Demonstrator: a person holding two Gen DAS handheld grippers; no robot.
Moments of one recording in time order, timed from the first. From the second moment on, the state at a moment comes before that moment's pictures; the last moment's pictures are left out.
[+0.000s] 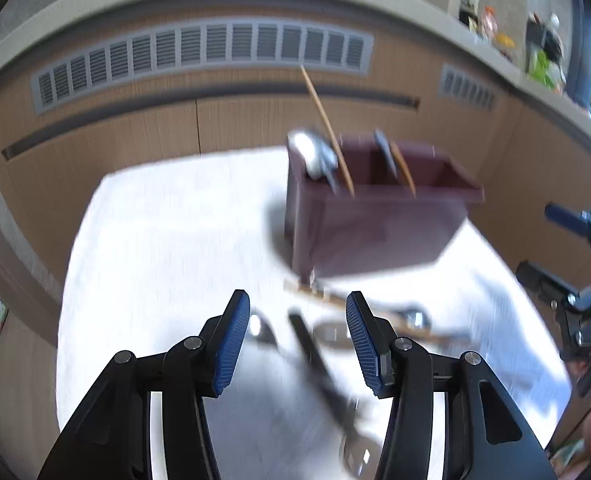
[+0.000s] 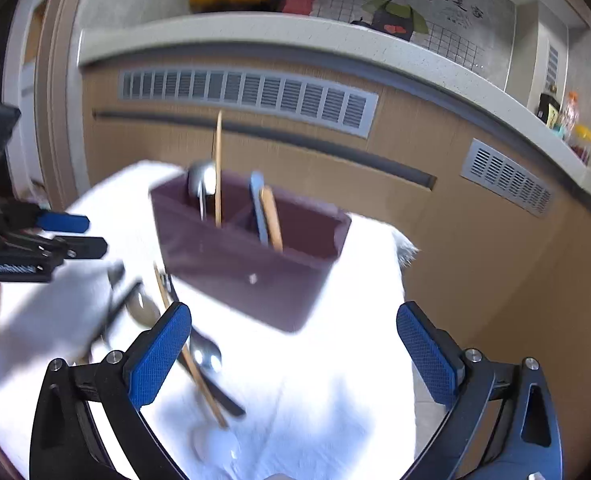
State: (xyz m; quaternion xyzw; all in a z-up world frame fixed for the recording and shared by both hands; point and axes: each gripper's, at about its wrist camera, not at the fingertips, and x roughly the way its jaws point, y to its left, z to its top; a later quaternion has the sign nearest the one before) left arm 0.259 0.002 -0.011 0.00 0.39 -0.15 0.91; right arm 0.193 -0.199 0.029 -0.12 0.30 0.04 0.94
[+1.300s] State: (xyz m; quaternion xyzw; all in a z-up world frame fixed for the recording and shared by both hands) left arm 0.336 0.018 -0.059 -0.03 0.48 -0.18 0.86; right arm 0.151 -0.243 -0.037 0.01 0.43 0.13 0.89
